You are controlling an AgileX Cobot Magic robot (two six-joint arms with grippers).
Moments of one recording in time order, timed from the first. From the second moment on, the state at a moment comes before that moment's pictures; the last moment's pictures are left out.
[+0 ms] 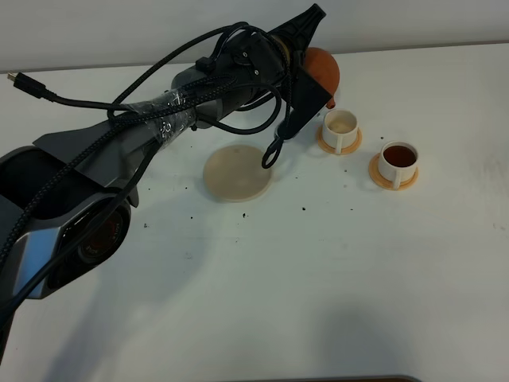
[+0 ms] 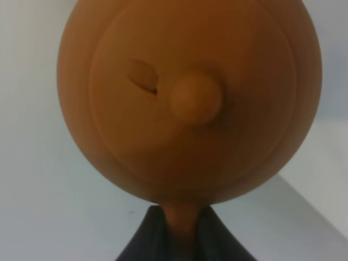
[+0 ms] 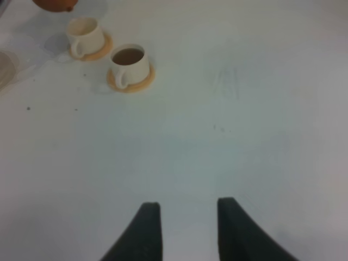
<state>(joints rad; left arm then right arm) -0.60 2.43 -2.04 0.75 0.34 1.41 0.00 0.00 -0.49 0.24 1.08 -0.26</state>
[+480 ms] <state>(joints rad) -0.60 2.43 -2.04 0.76 0.29 1.48 0.00 0.00 -0.49 0.24 1.08 -0.26</state>
